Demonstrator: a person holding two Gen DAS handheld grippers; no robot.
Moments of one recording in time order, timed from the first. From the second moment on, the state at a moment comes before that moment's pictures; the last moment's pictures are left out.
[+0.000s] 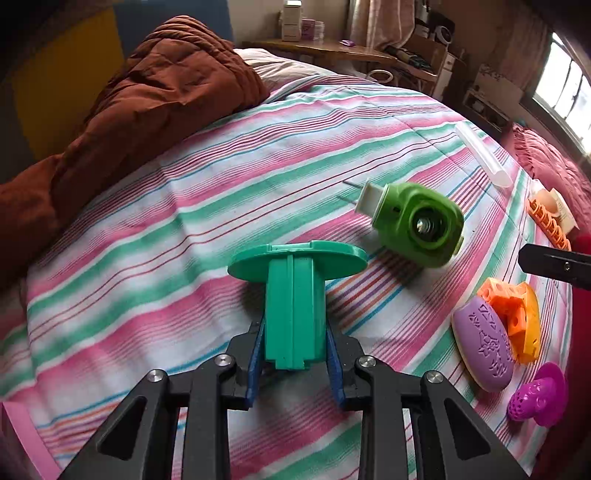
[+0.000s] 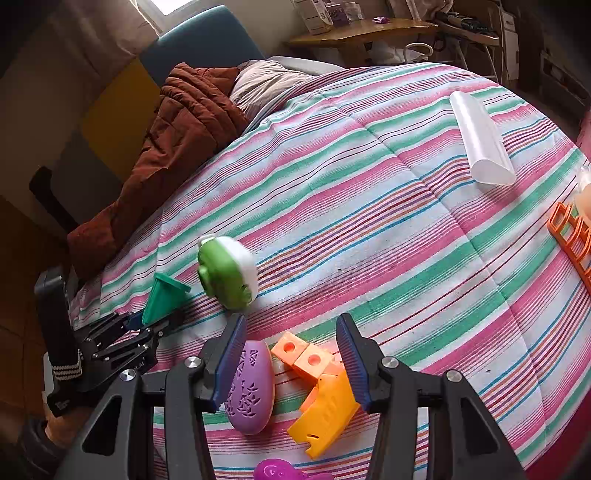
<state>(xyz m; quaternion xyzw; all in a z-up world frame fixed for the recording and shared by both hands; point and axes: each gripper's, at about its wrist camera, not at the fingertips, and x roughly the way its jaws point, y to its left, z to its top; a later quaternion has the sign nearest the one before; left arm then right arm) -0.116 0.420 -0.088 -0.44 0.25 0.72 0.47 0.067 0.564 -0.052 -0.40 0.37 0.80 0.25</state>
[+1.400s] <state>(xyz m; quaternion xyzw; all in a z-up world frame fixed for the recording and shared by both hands) -0.056 0.328 -0.087 -0.45 0.17 0.79 0.38 0.002 0.561 -0.034 -0.47 0.23 0.84 0.18</state>
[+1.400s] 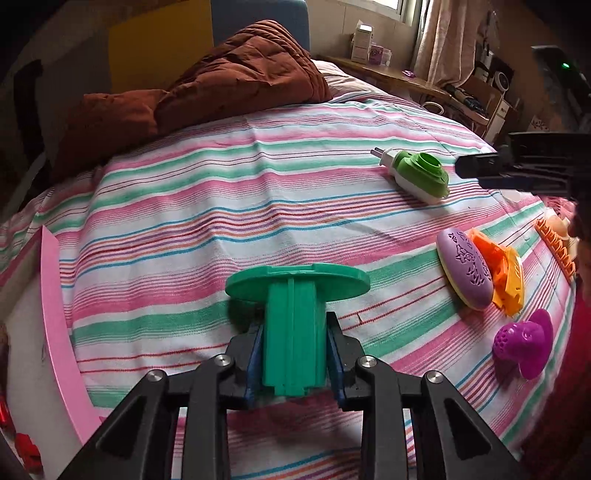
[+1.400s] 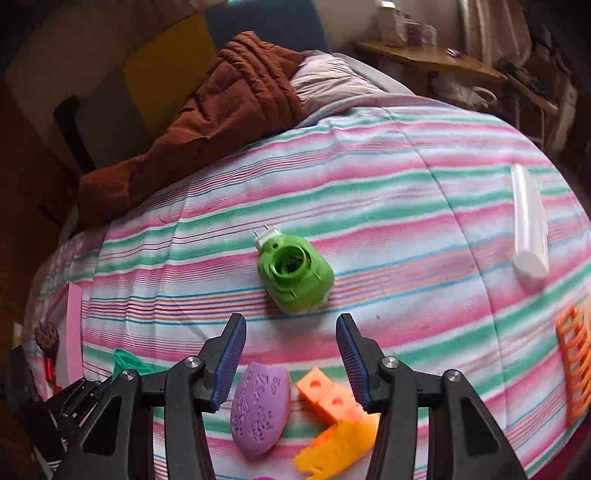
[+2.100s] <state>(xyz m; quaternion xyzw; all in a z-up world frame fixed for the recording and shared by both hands) -0.016 0.277 -0.060 -0.43 0.14 0.81 0.38 -0.062 0.511 -0.090 -0.57 0.12 0.80 0.13</state>
